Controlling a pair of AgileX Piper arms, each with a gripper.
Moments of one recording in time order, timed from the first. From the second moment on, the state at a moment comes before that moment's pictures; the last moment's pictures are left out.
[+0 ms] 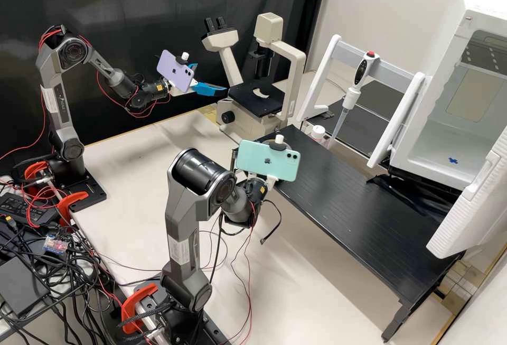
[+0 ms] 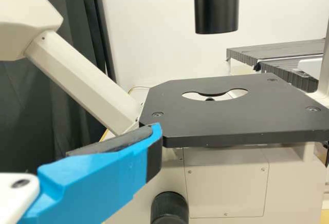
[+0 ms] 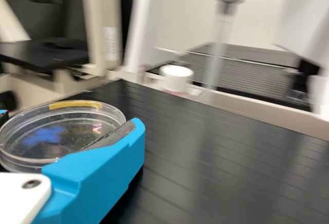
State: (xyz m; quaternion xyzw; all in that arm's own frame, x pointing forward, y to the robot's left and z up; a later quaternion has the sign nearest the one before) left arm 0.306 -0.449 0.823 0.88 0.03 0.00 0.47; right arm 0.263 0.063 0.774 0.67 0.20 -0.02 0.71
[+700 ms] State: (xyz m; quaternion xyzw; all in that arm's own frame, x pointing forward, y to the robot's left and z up) left arm 0.306 -0.449 0.823 0.88 0.03 0.00 0.47; right arm 0.328 -0.010 0.928 0.69 -0.05 0.05 0.72
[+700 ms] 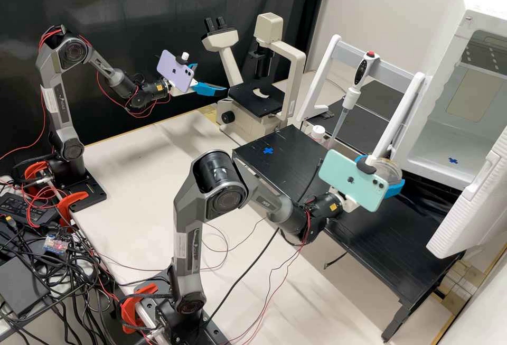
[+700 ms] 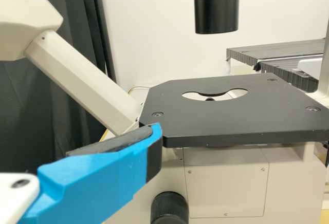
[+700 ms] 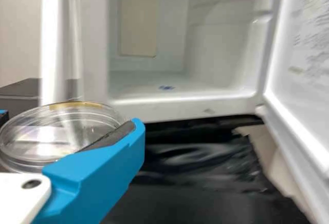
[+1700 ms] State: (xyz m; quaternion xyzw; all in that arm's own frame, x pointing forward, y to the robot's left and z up) left arm 0.306 -0.449 0.823 0.88 0.03 0.00 0.47; right arm 0.479 0.001 1.003 0.71 -0.13 0.02 0.69
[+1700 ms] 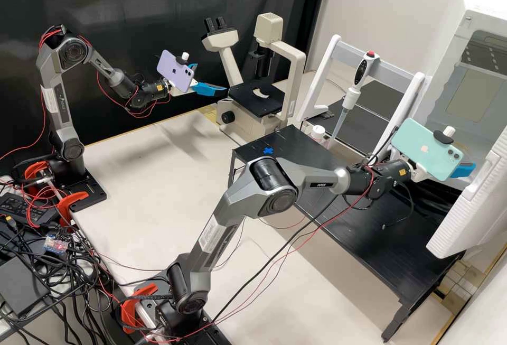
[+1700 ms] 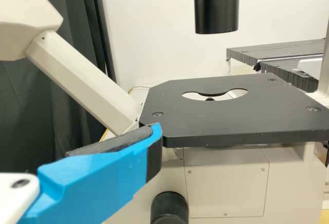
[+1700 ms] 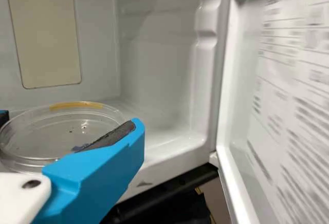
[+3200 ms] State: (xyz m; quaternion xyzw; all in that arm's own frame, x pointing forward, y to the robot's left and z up) left arm 0.306 -0.449 0.823 0.88 0.03 0.00 0.47; right arm 0.541 -0.022 0.964 0.70 -0.13 -0.03 0.70
